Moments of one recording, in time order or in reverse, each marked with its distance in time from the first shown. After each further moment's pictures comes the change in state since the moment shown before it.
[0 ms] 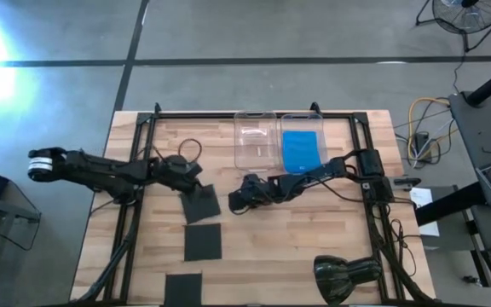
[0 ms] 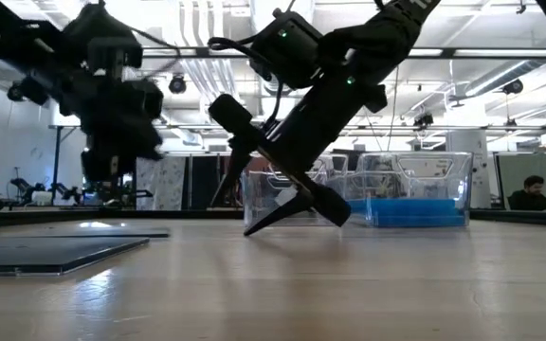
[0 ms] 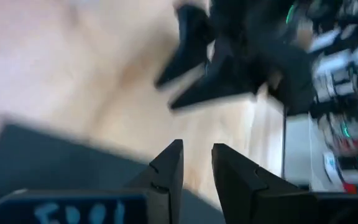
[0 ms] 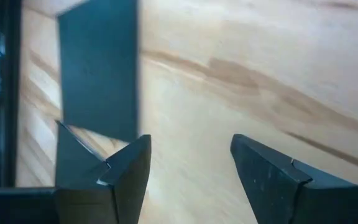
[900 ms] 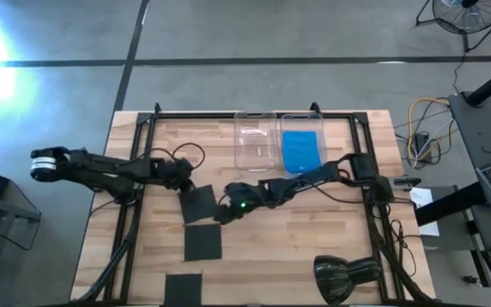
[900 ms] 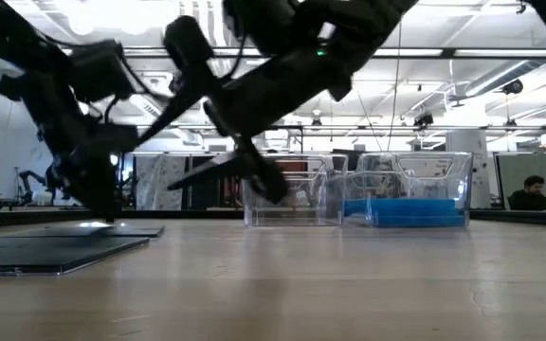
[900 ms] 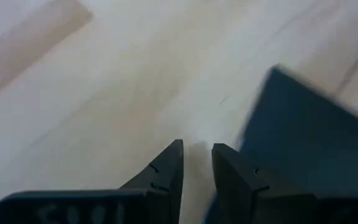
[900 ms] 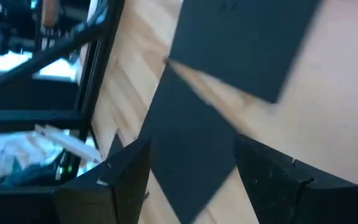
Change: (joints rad) left arm 0.042 0.053 0.009 -0.463 -0.430 0.202; right arm 0.032 0.080 0.180 0.149 -0.212 -0.157
